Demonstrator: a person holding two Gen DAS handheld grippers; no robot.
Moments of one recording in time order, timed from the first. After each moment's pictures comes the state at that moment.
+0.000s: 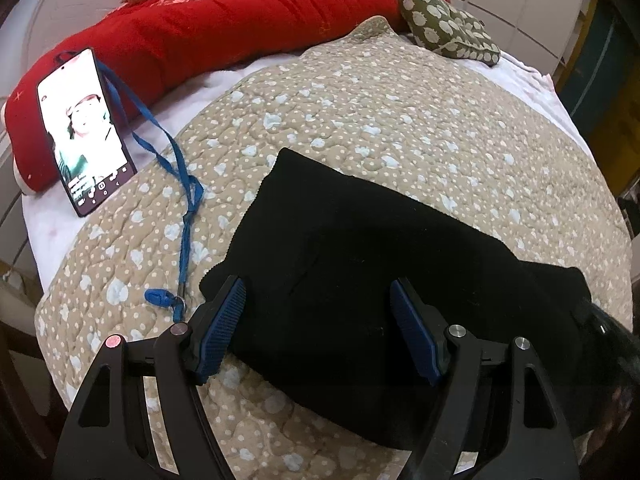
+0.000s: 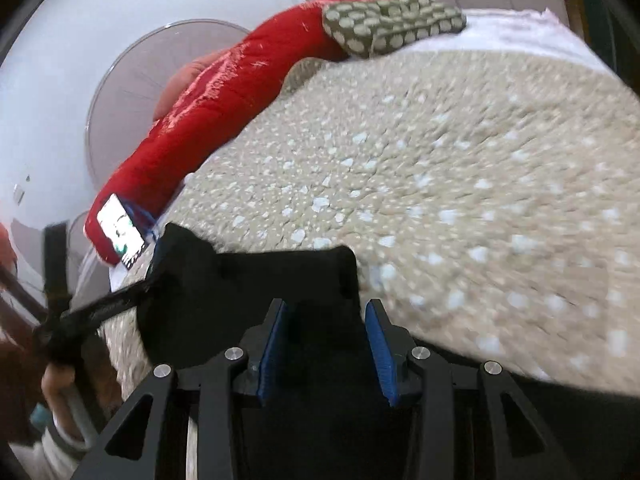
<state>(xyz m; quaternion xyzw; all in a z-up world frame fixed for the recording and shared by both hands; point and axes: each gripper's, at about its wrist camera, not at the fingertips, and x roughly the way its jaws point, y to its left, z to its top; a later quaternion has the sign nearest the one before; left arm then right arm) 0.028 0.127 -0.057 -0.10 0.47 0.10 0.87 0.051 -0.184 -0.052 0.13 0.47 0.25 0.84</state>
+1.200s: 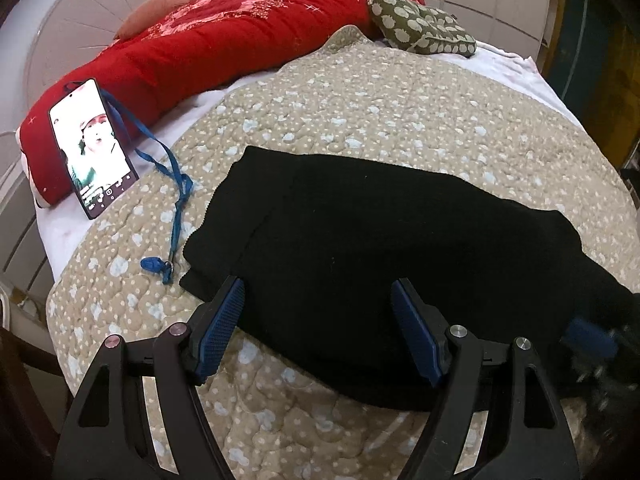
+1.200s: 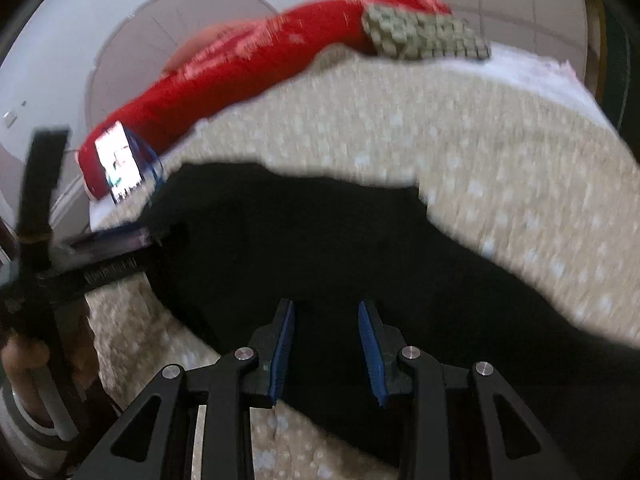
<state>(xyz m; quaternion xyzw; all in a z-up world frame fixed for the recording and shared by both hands) -0.004 0.089 -0.058 -0.04 0.44 0.10 0.89 -0.016 -0.136 -0.055 0.01 0.47 0.23 0.85</state>
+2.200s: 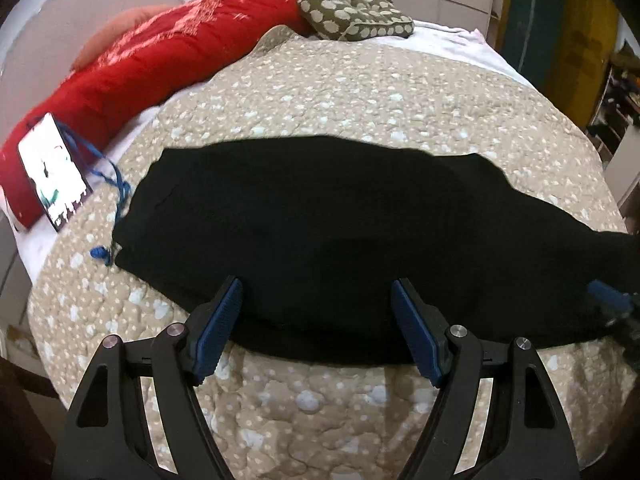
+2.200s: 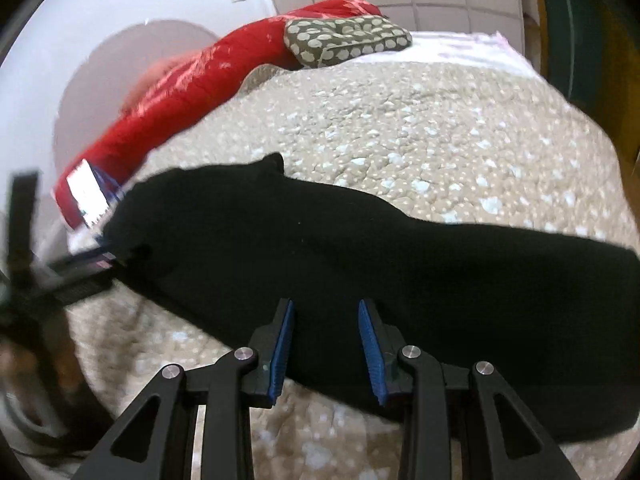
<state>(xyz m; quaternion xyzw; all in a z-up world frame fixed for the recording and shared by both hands) -0.024 0.020 -0.056 0.01 0.44 0.02 0.90 -0.063 -0.250 -0.055 0.08 0.45 0.16 0.88</state>
